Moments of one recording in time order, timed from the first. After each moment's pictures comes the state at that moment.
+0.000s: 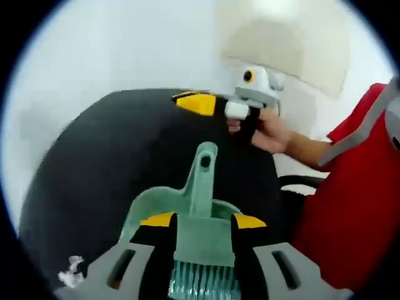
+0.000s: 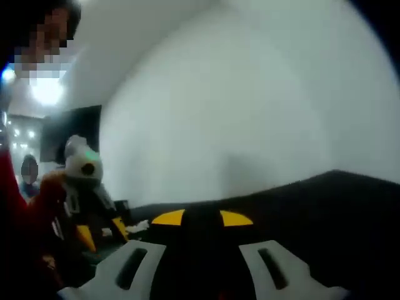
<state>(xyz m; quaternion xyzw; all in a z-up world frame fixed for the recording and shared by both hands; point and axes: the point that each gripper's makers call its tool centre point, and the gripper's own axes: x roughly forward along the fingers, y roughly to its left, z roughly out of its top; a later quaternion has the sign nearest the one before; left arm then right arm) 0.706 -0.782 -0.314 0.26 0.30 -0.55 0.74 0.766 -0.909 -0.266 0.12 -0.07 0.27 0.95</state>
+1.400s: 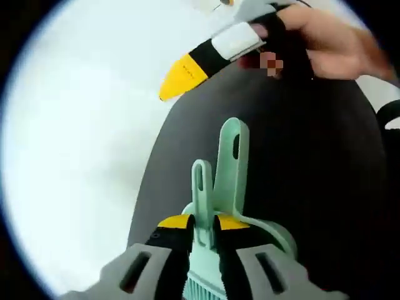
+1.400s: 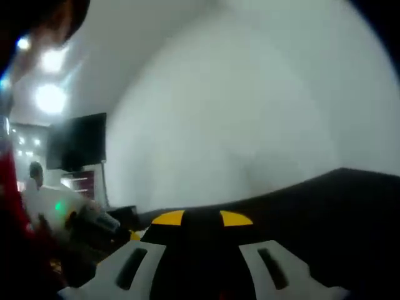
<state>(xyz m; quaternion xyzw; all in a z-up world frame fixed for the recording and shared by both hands) 0.744 -0.797 -0.337 0.52 0.12 -0.30 0.79 0.760 -0.905 -0.261 0.14 -0.09 0.30 0.94</state>
